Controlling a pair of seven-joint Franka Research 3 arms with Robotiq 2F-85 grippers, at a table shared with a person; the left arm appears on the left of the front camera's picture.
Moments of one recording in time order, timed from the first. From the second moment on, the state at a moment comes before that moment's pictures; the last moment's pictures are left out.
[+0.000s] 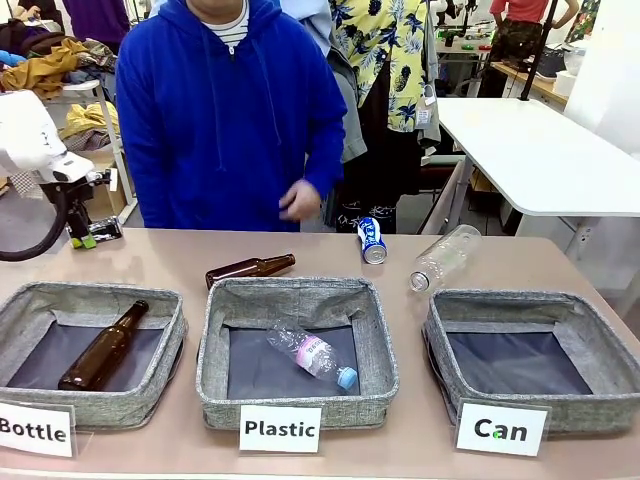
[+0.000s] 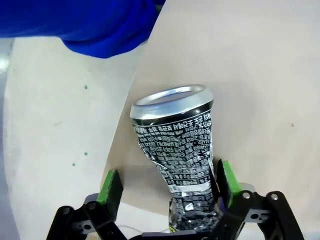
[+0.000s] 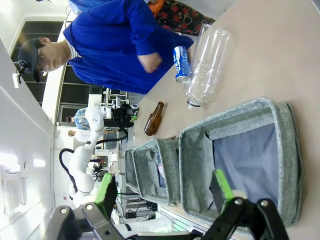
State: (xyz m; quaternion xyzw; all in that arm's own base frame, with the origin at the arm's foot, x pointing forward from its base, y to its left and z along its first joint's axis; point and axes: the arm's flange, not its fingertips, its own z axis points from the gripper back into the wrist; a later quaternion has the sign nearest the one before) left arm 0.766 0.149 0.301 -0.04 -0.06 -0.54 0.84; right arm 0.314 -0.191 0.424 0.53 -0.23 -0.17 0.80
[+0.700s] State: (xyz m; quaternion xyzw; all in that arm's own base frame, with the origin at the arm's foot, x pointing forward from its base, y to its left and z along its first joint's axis) left arm 0.763 0.156 0.349 -0.04 -0.08 -0.54 0.84; right arm 0.314 -0.191 0.424 0.53 -0.23 -0.17 0.80
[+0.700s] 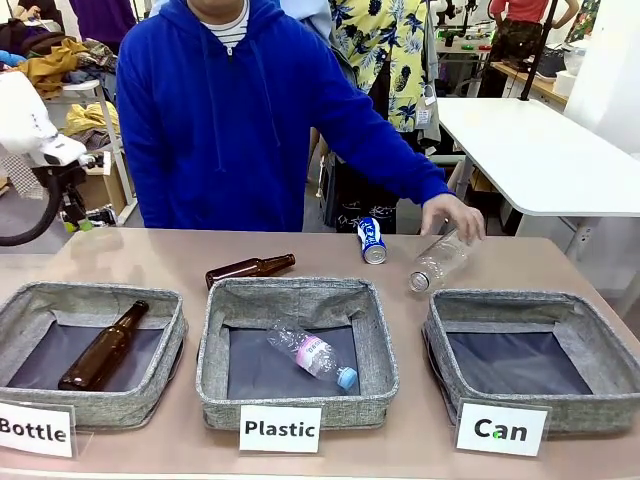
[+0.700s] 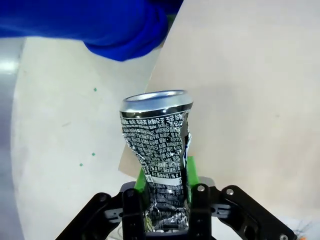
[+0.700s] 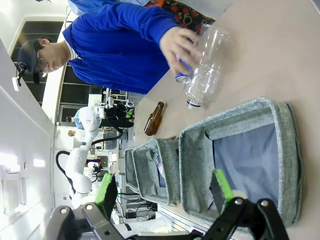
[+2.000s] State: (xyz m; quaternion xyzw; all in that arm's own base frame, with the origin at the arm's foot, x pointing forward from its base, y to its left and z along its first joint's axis) left arm 0.481 0.167 0.491 -0.11 -0.20 -0.67 0.70; right arm 0.314 -0.192 0.424 0.53 -0.23 -0.17 0.80
